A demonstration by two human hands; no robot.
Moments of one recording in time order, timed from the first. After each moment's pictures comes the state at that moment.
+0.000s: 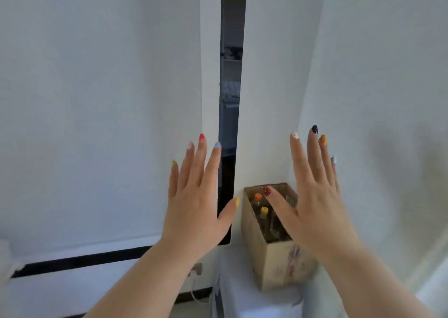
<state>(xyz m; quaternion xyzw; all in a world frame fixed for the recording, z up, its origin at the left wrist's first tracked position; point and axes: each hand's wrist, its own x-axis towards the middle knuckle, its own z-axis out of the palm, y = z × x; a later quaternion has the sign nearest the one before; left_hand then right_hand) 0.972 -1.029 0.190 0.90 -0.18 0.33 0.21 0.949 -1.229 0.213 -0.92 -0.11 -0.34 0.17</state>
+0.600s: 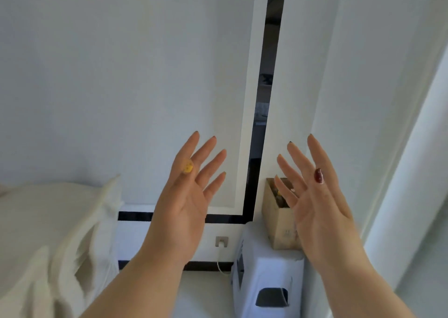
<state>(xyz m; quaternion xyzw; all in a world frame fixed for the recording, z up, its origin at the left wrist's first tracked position) 0.586 -0.963 0.252 0.54 -0.24 0.21 0.78 0.596 -1.161 0.257 -0.59 -0.29 -0.16 0.73</state>
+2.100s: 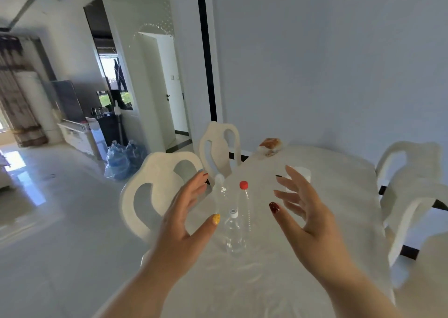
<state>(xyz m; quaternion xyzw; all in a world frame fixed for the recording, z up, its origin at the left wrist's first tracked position) -0.053 -0.254 0.168 0.82 0.10 0.40 0.40 0.099 -0.430 0.170 -0.67 -0.42 -0.02 0.62</state>
